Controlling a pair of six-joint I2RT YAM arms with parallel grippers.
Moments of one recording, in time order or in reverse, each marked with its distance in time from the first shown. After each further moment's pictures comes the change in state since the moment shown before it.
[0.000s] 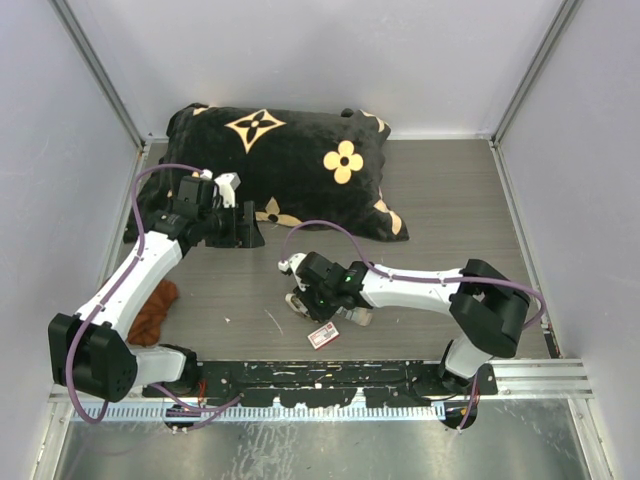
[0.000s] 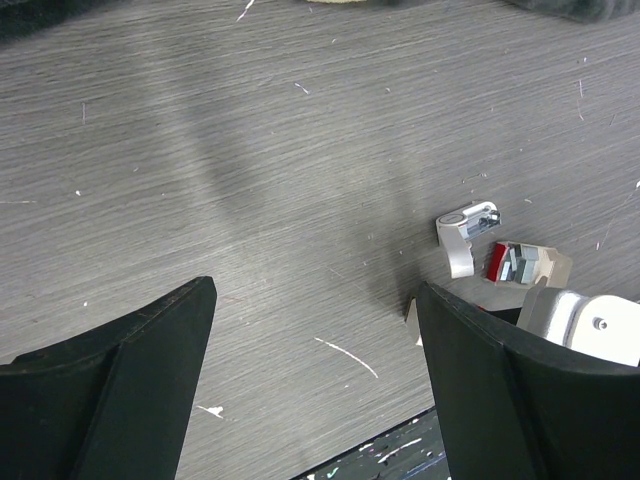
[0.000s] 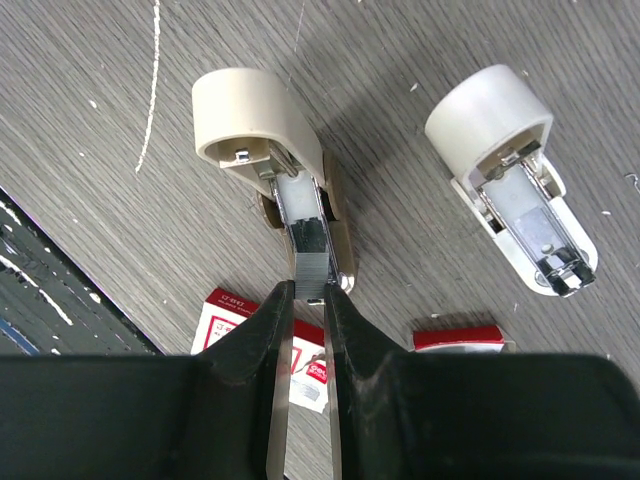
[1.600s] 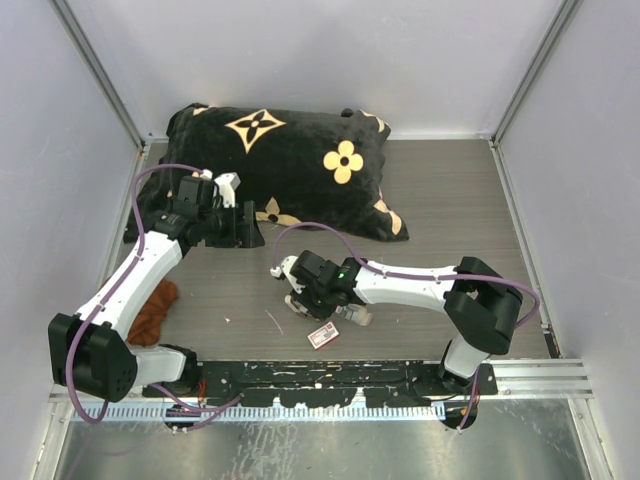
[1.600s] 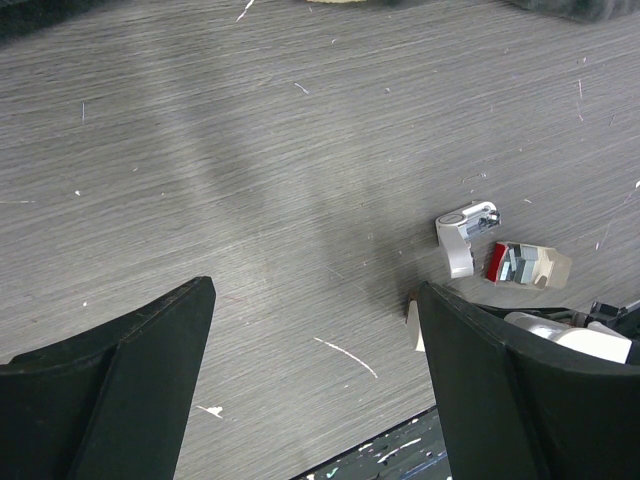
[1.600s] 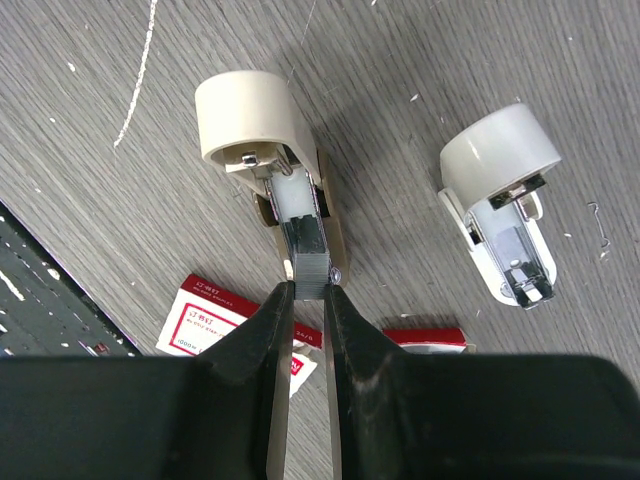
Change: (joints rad) left arm 0.000 0.000 0.000 0.000 0.000 -0.001; right arm 0.011 0.040 0.075 -0.091 0.017 -0.149
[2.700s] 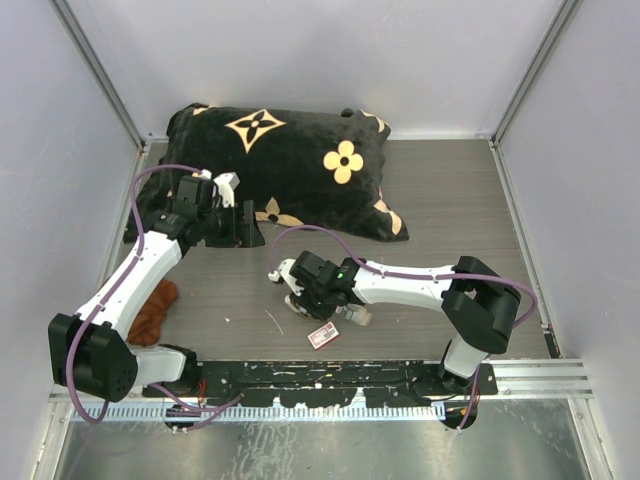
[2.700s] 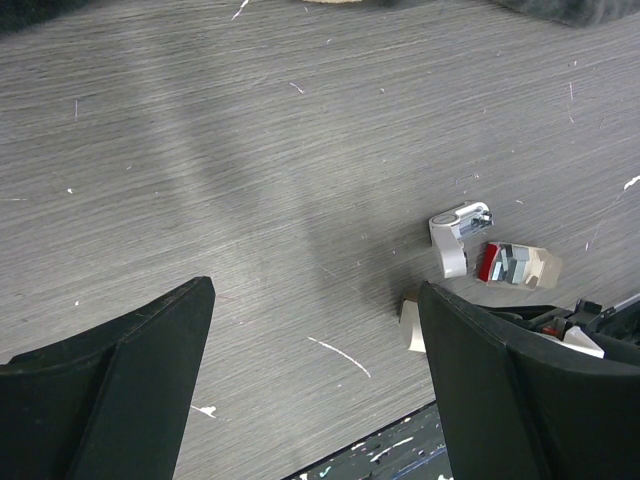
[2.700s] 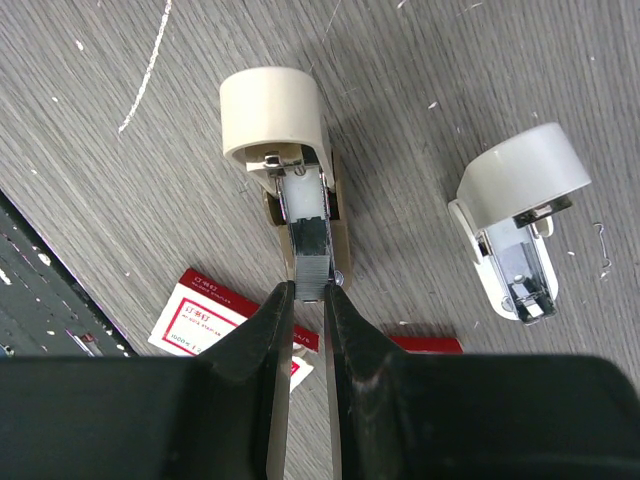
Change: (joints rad) left arm 0.006 0.000 0.000 0.000 0.014 -0.014; right arm 0.000 0.012 0.002 0.001 -0.026 -0.071
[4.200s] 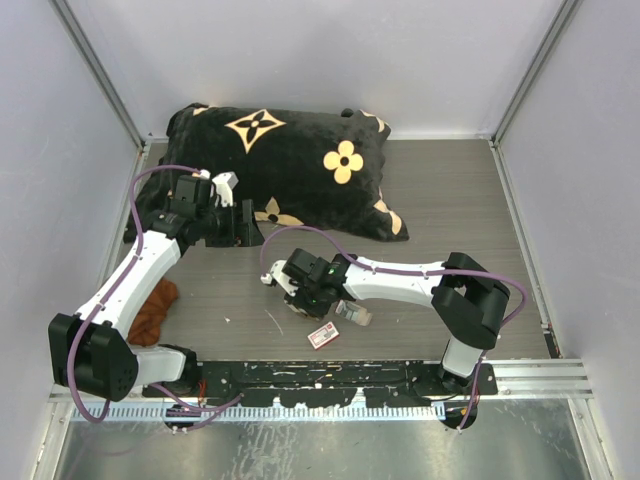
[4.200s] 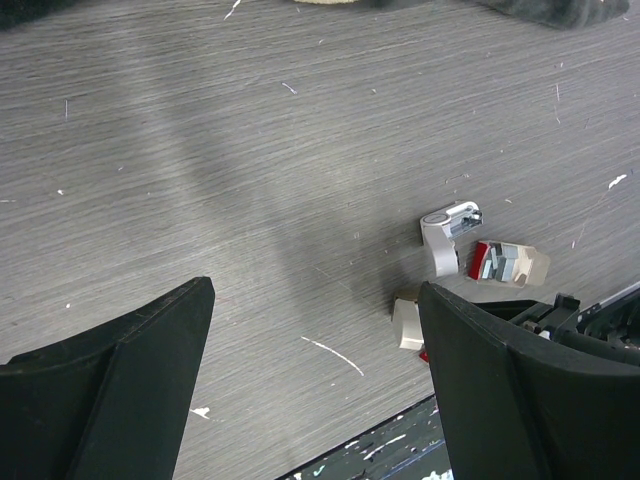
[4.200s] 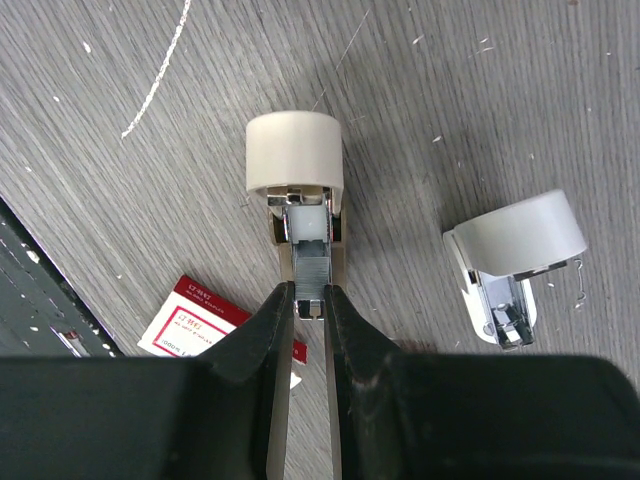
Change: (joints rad) left arm 0.019 0.002 0.000 0.002 0.032 -0.005; right arm 0.002 0.060 0.080 -0.054 -0.006 -0.088
